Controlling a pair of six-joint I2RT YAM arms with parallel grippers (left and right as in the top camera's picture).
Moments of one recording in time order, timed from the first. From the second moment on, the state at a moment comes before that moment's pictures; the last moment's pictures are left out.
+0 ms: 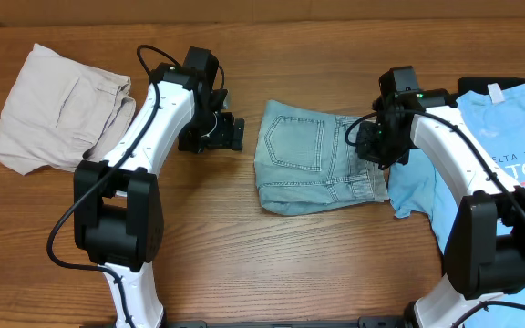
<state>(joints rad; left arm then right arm) -0.24 2.05 1.67 -1.13 0.21 -0.16 0.12 1.83 1.35 -0.98 -0.14 0.35</state>
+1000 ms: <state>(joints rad) -0.43 2.05 1.58 -1.06 0.39 -0.03 0.11 1.81 1.07 -0.74 -0.35 0.37</state>
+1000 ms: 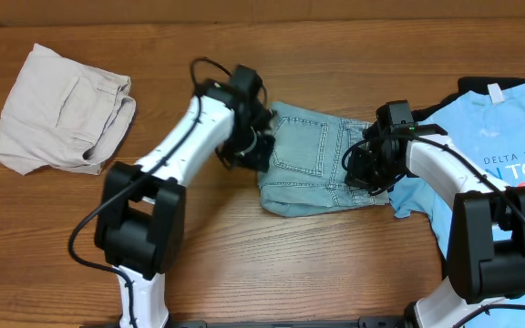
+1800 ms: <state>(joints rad) -0.34 2.05 1.45 -0.99 0.39 -0.12 0.11 1.78 1.12 -0.88 -0.36 0.34</state>
